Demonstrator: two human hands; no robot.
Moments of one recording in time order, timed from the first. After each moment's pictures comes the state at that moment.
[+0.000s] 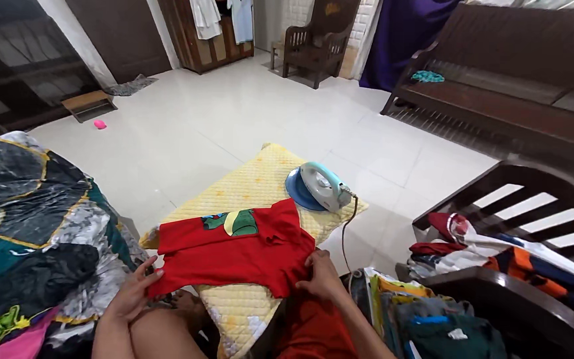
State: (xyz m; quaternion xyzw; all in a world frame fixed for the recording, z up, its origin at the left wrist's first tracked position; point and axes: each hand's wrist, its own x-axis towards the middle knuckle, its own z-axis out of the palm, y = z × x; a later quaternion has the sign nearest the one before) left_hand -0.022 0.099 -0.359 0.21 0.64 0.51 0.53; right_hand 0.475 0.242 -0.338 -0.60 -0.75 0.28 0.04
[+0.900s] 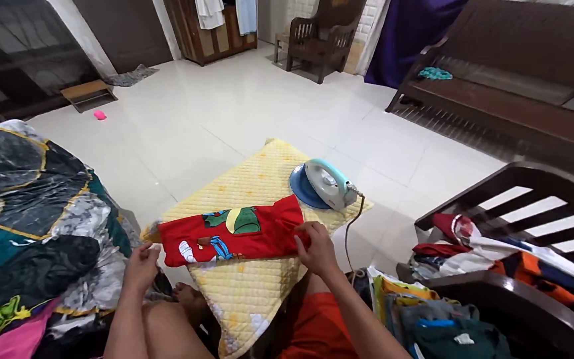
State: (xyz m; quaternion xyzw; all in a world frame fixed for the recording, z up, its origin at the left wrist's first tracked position) left_hand -0.016 0.133 -0.356 0.25 0.80 0.46 0.29; right_hand 0.428 0.275 -0.300 -0.48 -0.81 0.13 0.30
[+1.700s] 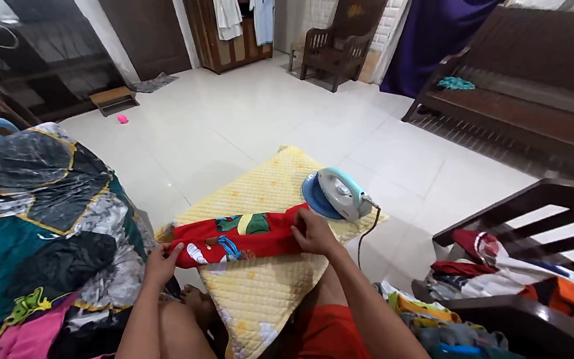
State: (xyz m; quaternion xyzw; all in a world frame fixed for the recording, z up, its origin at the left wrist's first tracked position) left_hand -0.016 0.152 -0.361 0.32 0.81 0.42 0.25; right_hand 0.392 0.345 -0.267 -0.38 -0.89 0.19 0.18
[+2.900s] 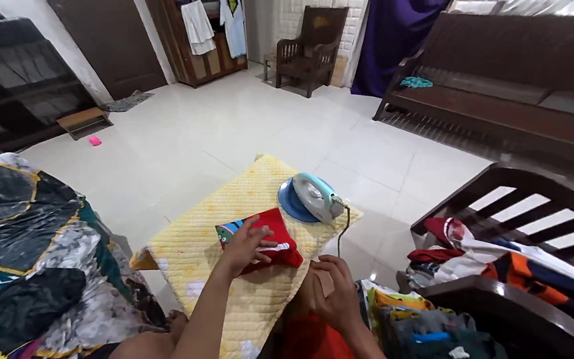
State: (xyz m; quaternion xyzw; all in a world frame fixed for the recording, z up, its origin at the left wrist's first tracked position) left_hand 0.219 0.258 -0.214 0.42 0.51 0.44 0.61; right_hand 0.484 0.217 -0.291 -0.48 -0.75 0.07 0.45
